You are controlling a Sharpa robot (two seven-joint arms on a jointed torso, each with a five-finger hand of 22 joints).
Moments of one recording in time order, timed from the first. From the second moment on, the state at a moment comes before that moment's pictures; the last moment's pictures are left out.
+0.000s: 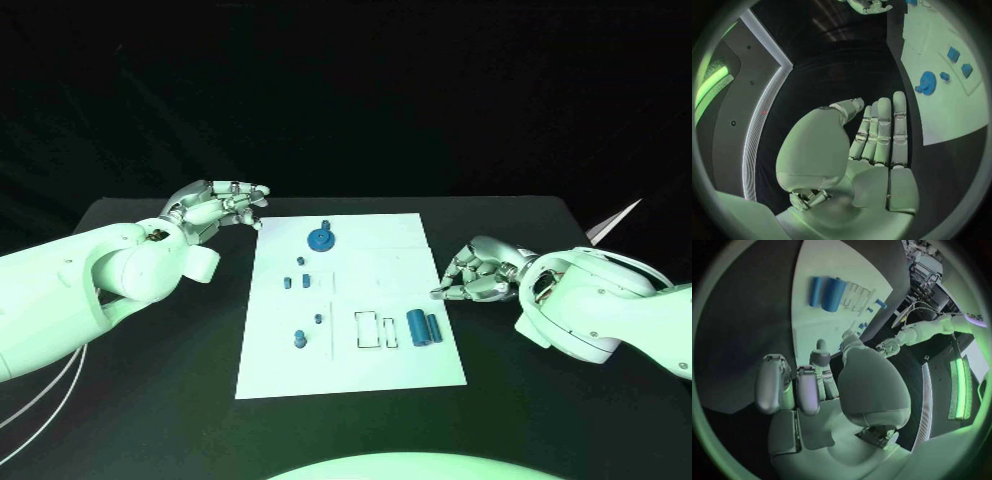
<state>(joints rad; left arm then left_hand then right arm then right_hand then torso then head) 1.21 -0.84 -0.02 1.36 -0.12 -0.14 0.24 1.36 -0.14 0.56 0.09 0.16 0.87 0.20 0.19 0.32 0.81 0.13 0.71 0.25 0.95 0.06 1.10 0.53 0.18 0.88 0.16 0.82 0.60 1.22 -1.18 -0.16 1.90 -1.20 -0.35 -0.46 1.25 -0.14 0.02 0.28 0.14 1.03 0.11 0.26 0.43 1.22 0.05 1.09 1.10 1.47 -0.04 1.47 1.29 0.06 1.47 0.06 1.28 1.30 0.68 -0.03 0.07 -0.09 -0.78</state>
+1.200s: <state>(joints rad) 1.21 -0.85 -0.02 1.37 -0.12 -0.13 0.24 1.36 -0.14 0.56 0.09 0.16 0.87 0.20 0.19 0.31 0.81 0.13 0.71 0.25 0.95 0.06 1.10 0.53 0.18 0.90 0.16 0.82 0.60 1.13 -1.10 -0.17 1.89 -1.33 -0.33 -0.54 1.29 -0.10 -0.10 0.28 0.14 1.01 0.09 0.32 0.51 1.34 0.02 1.25 1.28 1.46 -0.05 1.51 1.29 0.06 1.46 0.05 1.36 1.30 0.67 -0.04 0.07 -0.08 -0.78</state>
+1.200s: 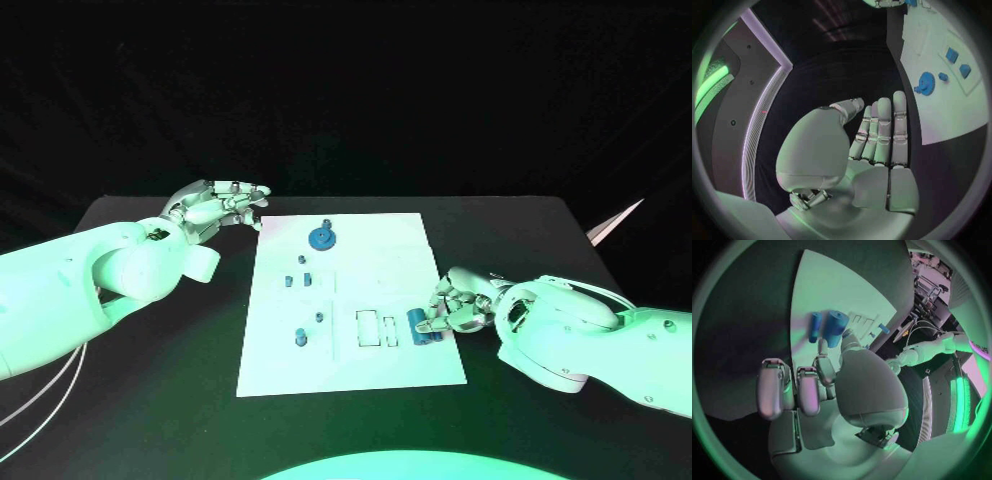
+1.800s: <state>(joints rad) 1.21 -0.86 -0.02 1.37 -0.12 -0.14 0.25 1.36 -0.14 0.56 0.09 0.16 0.87 0.20 0.19 0.31 0.81 0.13 0.71 0.25 0.95 0.06 1.10 0.53 0.18 0.90 0.16 0.82 0.60 1.10 -1.04 -0.17 1.86 -1.36 -0.33 -0.55 1.27 -0.09 -0.12 0.29 0.14 1.00 0.09 0.33 0.53 1.36 0.02 1.25 1.29 1.46 -0.05 1.51 1.29 0.06 1.46 0.05 1.37 1.30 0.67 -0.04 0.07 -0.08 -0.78</state>
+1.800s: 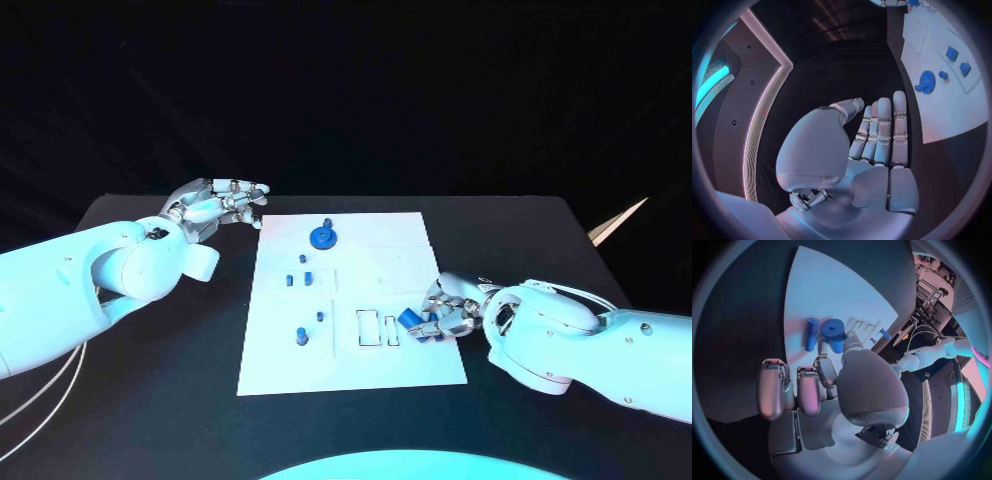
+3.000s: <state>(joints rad) 1.21 -0.86 -0.02 1.37 -0.12 -0.14 0.24 1.36 -0.14 0.53 0.12 0.16 0.86 0.20 0.19 0.31 0.81 0.13 0.71 0.25 0.95 0.06 1.10 0.53 0.18 0.90 0.16 0.82 0.60 1.11 -1.02 -0.17 1.91 -1.18 -0.48 -0.53 1.29 -0.04 -0.15 0.29 0.14 1.00 0.08 0.35 0.56 1.38 0.01 1.27 1.30 1.46 -0.06 1.53 1.29 0.04 1.46 0.05 1.43 1.30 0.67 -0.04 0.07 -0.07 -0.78</state>
